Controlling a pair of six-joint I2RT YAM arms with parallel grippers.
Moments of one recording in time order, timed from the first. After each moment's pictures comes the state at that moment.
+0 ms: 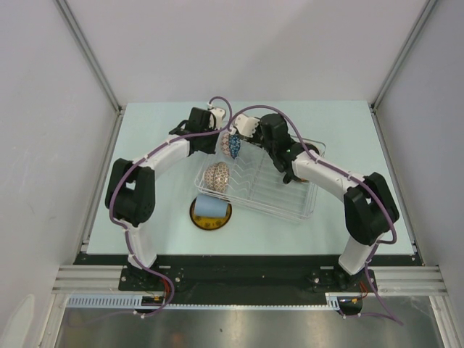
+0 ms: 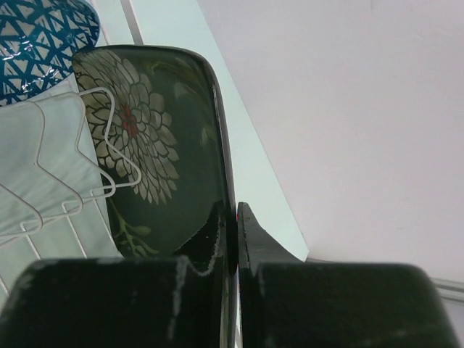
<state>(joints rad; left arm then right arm) -0.40 1.90 1.45 -0.35 0.04 0.05 0.62 1.74 1.31 0.07 0.32 -0.90</state>
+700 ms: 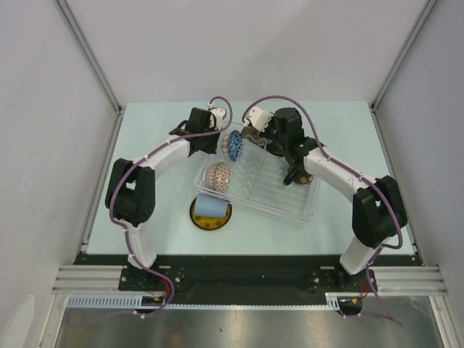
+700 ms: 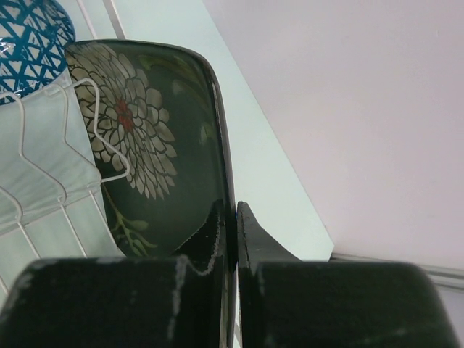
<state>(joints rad) -0.39 1.90 1.44 -0.33 0.06 0.05 0.53 1.69 1.31 0.02 0.20 -0.83</state>
